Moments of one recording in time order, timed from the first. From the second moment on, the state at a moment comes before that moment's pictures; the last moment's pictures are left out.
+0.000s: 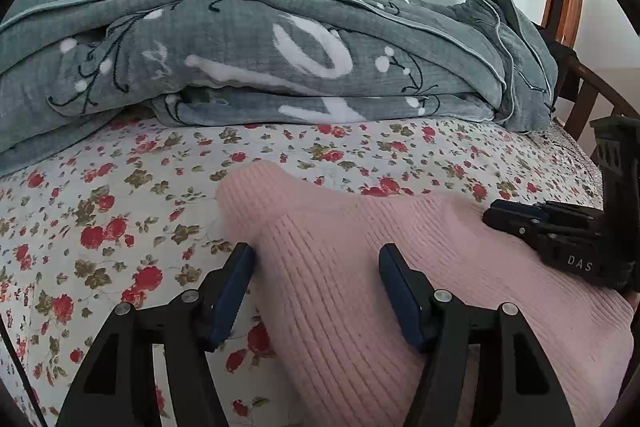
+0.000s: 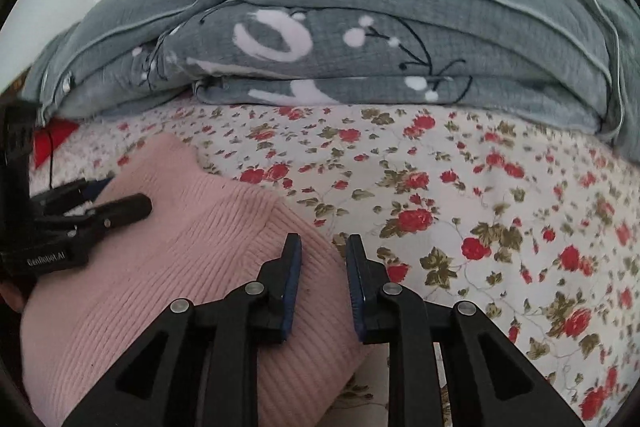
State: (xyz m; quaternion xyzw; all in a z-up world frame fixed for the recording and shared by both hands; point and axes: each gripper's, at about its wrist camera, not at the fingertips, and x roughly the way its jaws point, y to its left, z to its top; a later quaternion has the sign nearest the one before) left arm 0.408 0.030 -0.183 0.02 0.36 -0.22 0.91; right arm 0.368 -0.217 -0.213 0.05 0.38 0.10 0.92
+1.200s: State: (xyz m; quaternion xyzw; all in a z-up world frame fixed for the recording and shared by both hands) left arm 0.412 0.032 -0.185 0.02 0.36 -0.22 0.91; right arm 0.367 -0.216 -0.214 0.04 0.38 0.09 0.92
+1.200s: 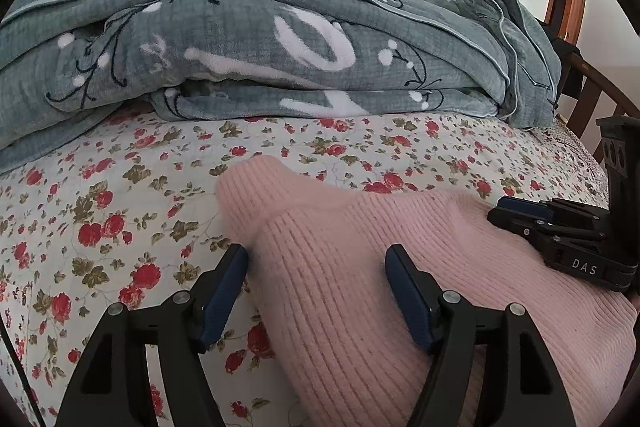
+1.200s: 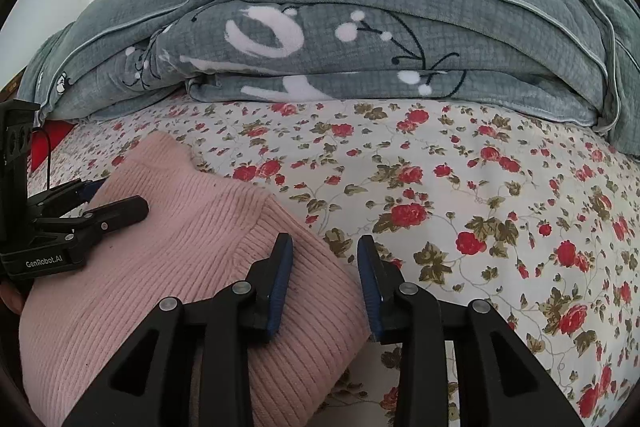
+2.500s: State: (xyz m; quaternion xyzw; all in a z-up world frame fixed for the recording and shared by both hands) left arm 0.238 0.023 -0.150 0.09 0.30 -0.22 0.93; right arm 0.234 -0.178 -0.159 -0.03 0.29 0.14 0.95
